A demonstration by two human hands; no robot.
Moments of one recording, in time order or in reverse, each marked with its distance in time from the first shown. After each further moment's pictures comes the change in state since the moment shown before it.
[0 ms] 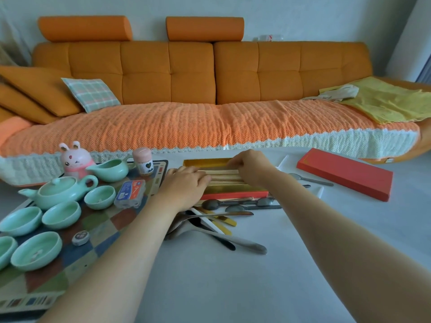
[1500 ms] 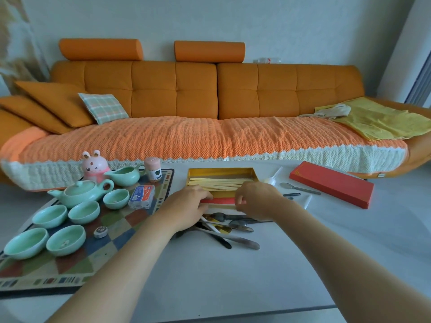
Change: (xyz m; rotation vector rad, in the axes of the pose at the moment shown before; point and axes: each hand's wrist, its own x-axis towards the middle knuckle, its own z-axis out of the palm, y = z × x) left_hand -0.066 0.014 -0.022 -0.213 0.047 0.122; right_hand -0.082 -0.013 -0.009 -0.462 -0.150 -0.193
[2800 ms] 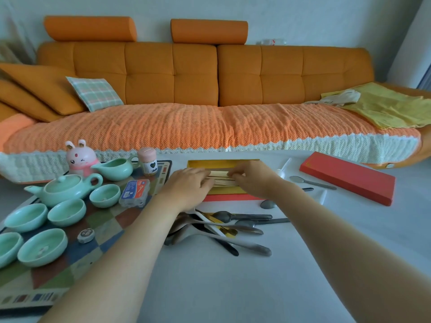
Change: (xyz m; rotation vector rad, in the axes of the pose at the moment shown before) left_hand 0.057 -0.027 0.014 0.122 -0.046 -0.088; right_hand 0.065 0.016 0.012 0.342 0.088 0.064
